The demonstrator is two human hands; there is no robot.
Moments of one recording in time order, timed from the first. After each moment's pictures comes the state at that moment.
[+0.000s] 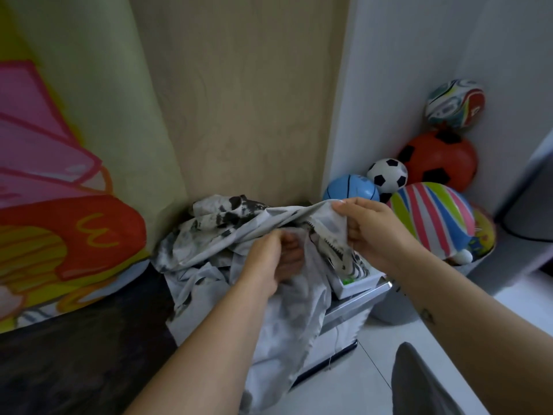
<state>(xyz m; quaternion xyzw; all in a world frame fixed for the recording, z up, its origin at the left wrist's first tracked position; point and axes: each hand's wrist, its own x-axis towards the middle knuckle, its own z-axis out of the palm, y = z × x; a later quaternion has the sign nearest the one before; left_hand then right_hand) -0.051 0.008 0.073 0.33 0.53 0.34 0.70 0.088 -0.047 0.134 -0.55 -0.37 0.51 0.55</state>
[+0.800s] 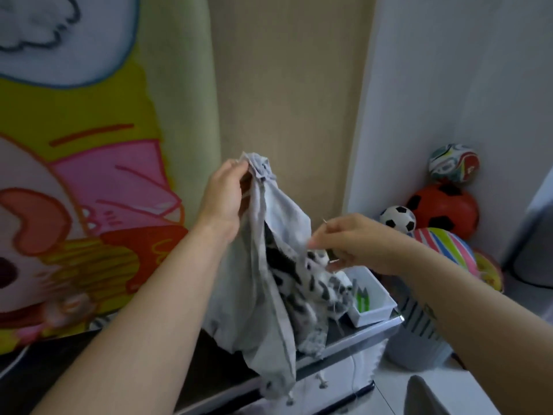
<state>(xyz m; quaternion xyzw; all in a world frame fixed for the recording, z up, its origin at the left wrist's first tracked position) -0.152 -0.003 0.235 0.45 0.31 0.62 0.56 0.034 -0.080 0.221 -0.59 -0.59 0.45 0.32</state>
